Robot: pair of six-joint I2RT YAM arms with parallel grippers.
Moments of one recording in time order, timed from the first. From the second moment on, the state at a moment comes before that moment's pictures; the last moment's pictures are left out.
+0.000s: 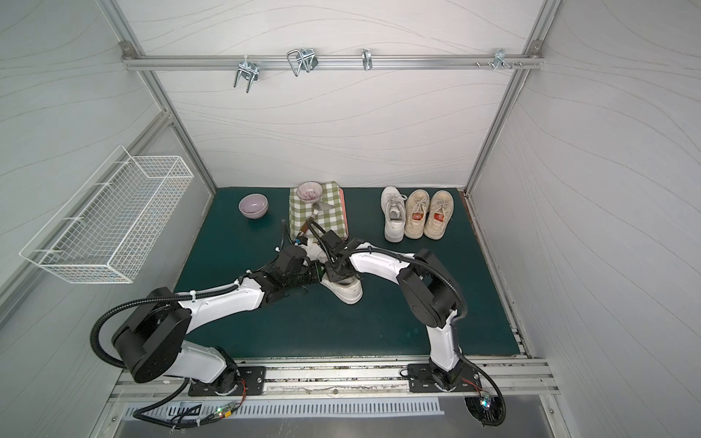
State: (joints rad) left arm -0.66 1.45 0.69 0.08 0.05 -0.74; right arm 0.87 1.95 1.37 -0.62 0.08 0.42
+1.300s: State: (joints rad) left arm -0.67 1.37 0.67 -0.04 0.05 -0.75; right arm 0.90 1.61 1.00 -0.33 -0.13 0.52
